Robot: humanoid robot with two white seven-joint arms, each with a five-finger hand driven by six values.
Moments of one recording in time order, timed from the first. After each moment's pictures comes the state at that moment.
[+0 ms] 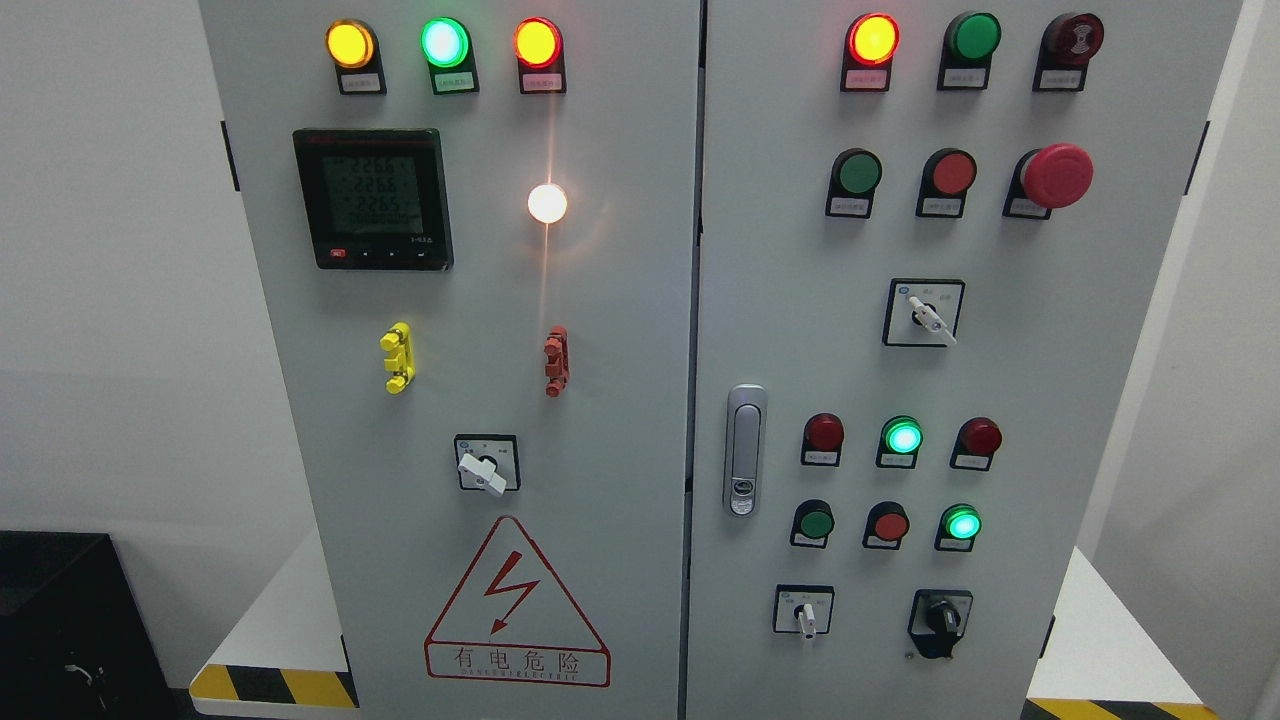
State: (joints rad) left arm 0.00 -0.10 -0.14 0.00 0.10 -0.06 0.15; right arm 0.14 0.12 -0.12 -0.81 0.30 -0.26 0.03
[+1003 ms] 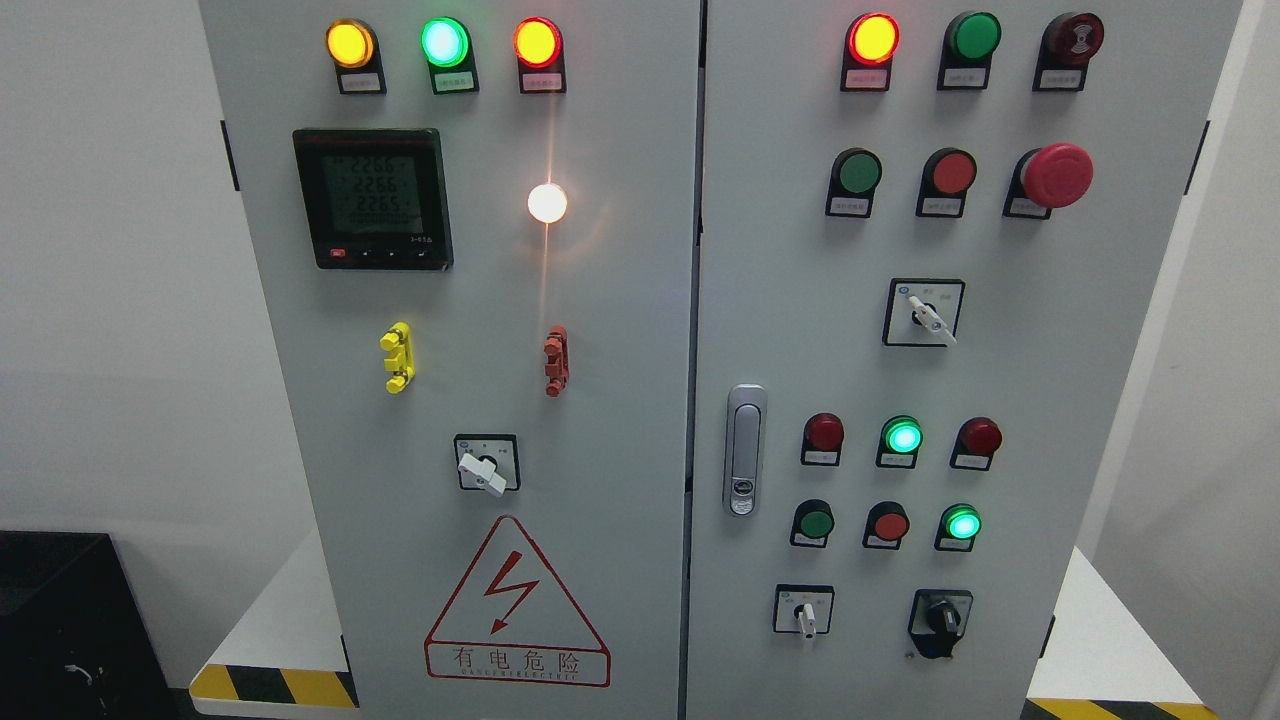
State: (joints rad) left arm 0.00 -0.10 -0.14 0.00 0.10 -0.06 0.15; right arm 0.17 0.12 -0.13 -1.24 0.90 -0.21 -0.21
